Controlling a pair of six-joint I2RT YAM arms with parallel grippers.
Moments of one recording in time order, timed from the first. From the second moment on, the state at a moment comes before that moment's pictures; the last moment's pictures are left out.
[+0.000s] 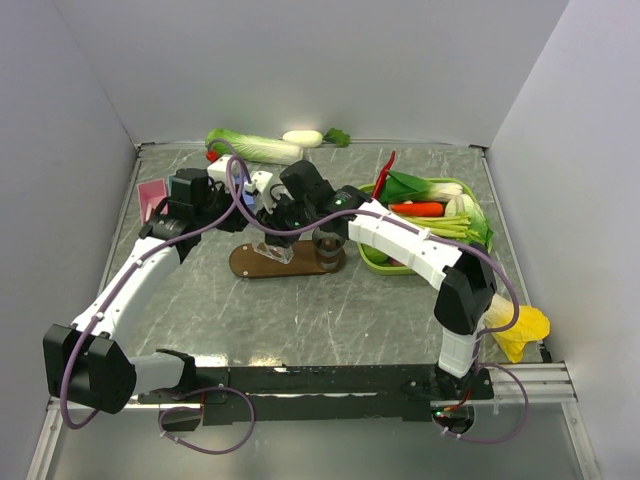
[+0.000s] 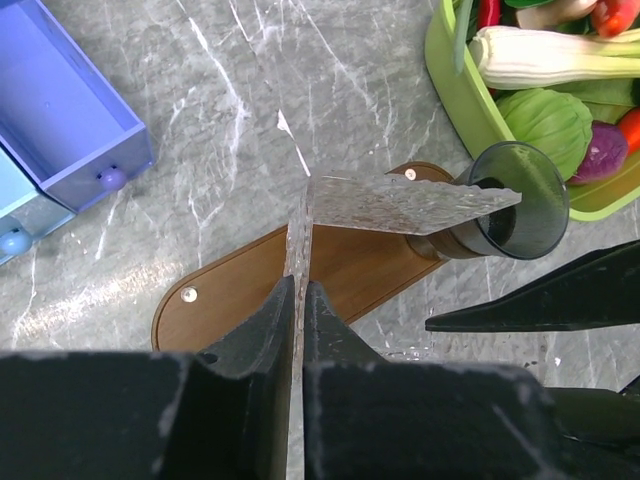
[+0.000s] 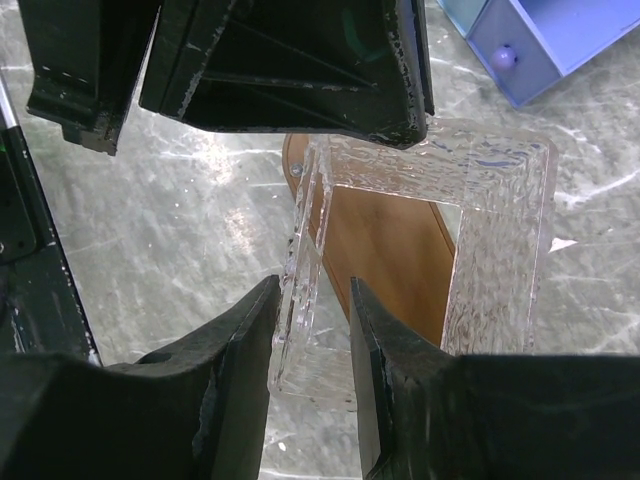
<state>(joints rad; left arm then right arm) -0.27 1.23 1.06 -0.36 0.31 -0.16 0.87 1.82 1.71 -0.58 -0.31 -0.18</state>
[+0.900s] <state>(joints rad) -0.28 1.23 1.04 -0.35 0.31 -0.13 0.87 1.82 1.68 -0.52 -0.32 -0.14</state>
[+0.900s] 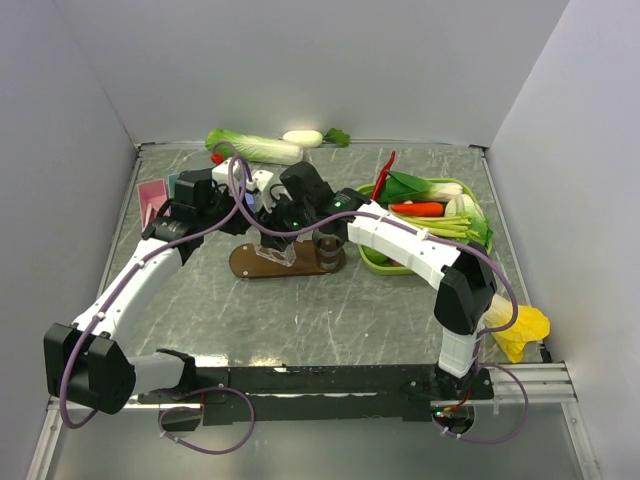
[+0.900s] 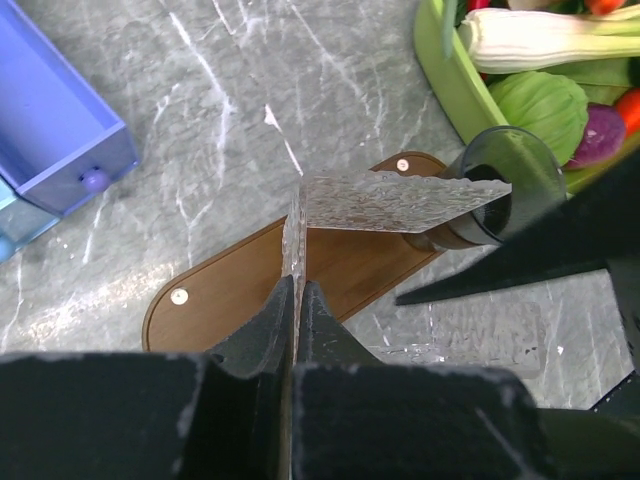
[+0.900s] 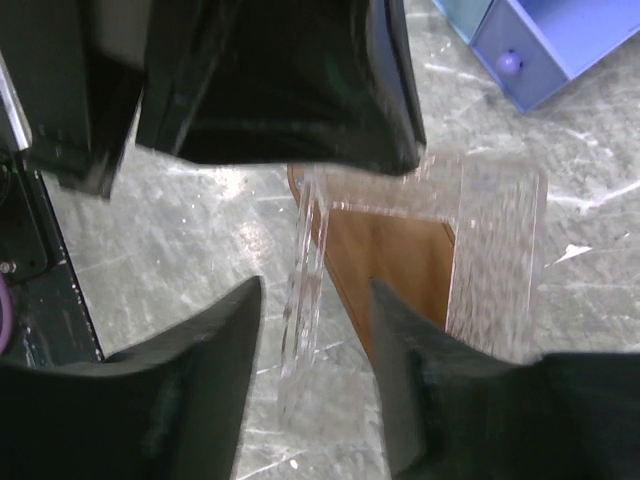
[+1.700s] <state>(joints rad) -0.29 1.22 1.03 -0.34 0.31 -0.12 0.87 1.82 1.68 -0.51 -0.32 -0.14</state>
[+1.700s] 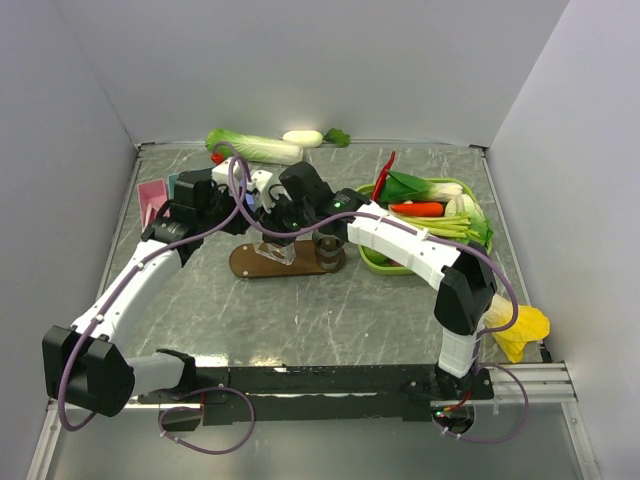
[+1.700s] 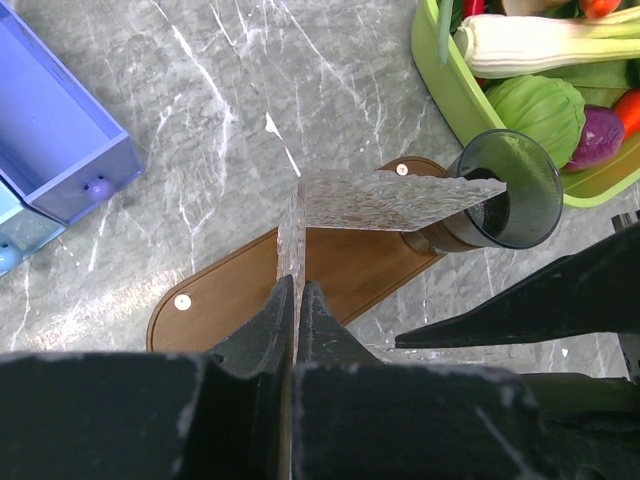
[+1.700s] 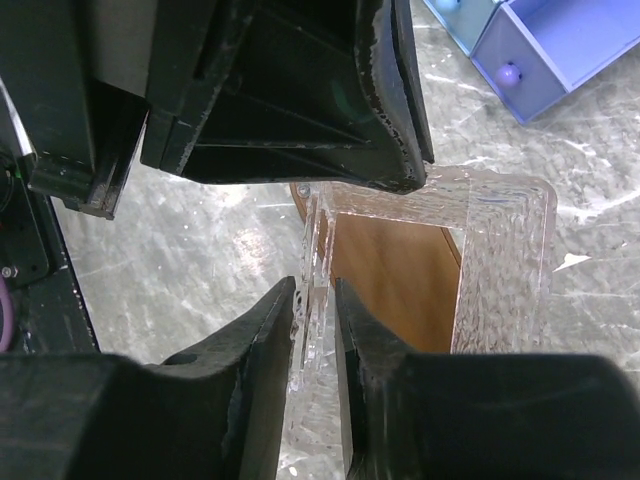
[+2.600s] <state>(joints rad) -0.30 1.14 1.00 -0.29 0.22 -0.18 0.87 1.70 1.40 -0.28 -0.23 0.01</state>
